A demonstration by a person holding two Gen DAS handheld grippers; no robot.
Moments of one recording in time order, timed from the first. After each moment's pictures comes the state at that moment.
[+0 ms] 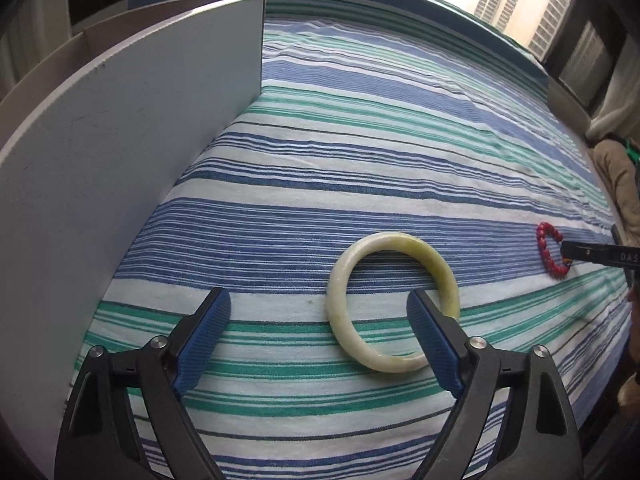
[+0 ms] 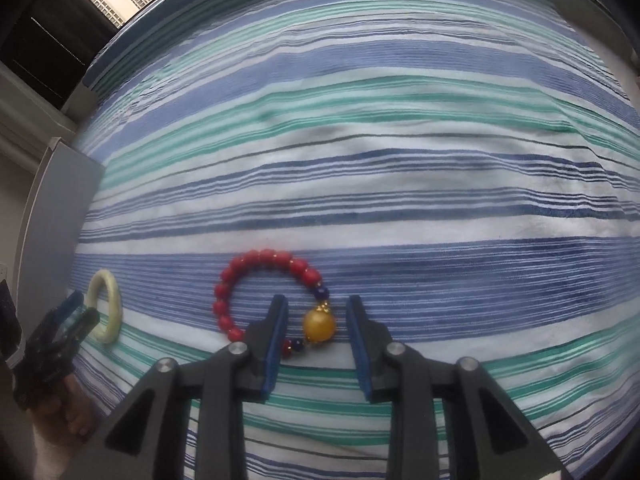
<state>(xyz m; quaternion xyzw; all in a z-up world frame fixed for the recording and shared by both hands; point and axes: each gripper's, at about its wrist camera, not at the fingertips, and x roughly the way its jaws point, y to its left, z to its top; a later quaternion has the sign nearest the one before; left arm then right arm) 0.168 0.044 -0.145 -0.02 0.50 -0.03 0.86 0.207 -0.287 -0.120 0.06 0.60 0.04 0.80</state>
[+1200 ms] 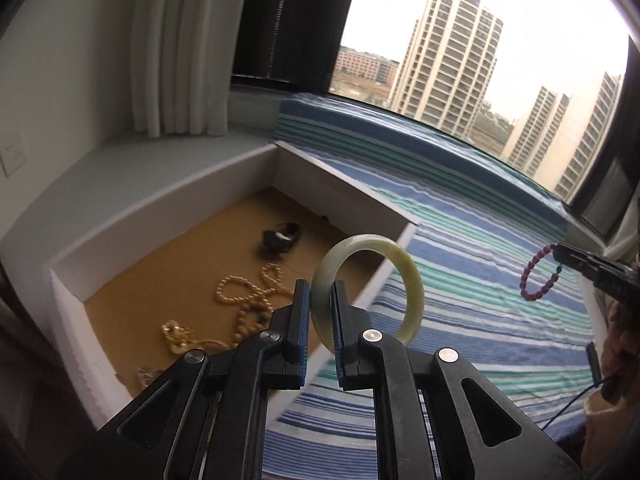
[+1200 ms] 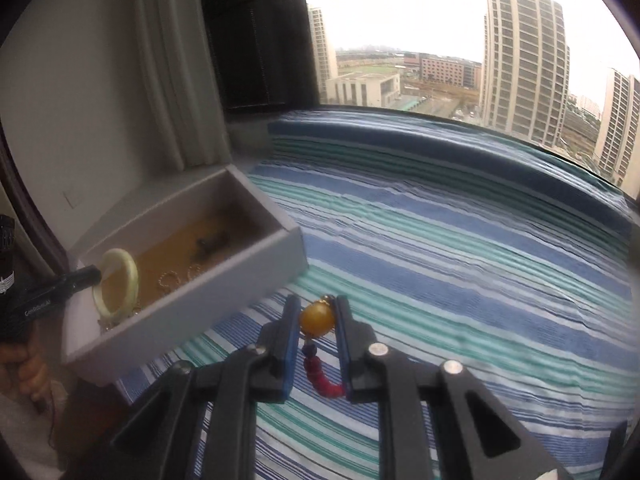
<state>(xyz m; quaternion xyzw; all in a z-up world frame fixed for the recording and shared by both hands) 0.051 0.228 0.059 -0.12 0.35 0.10 0.92 0.177 -0.083 0.085 -0.08 0.37 0.27 0.88</state>
